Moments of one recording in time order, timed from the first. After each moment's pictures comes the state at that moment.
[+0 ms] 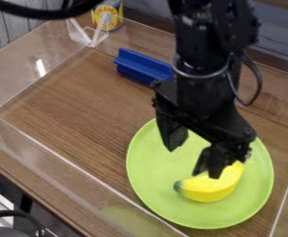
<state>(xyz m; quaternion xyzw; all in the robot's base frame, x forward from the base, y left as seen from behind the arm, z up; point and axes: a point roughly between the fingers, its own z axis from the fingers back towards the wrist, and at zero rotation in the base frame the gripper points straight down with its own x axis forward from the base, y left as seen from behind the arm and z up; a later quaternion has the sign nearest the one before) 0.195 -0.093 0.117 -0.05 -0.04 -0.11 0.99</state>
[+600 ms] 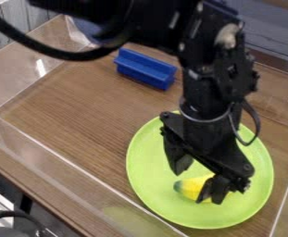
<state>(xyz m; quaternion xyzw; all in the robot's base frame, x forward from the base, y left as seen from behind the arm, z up) 0.198 -0.101 0.078 -0.05 -0.05 -0.12 0.99</state>
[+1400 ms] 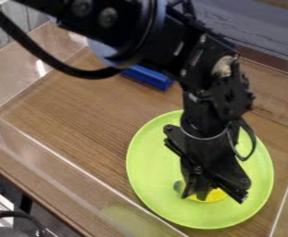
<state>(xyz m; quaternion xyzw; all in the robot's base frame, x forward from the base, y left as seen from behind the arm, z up) 0.203 -0.100 0.058 -0.05 -0.06 -0.13 0.99</state>
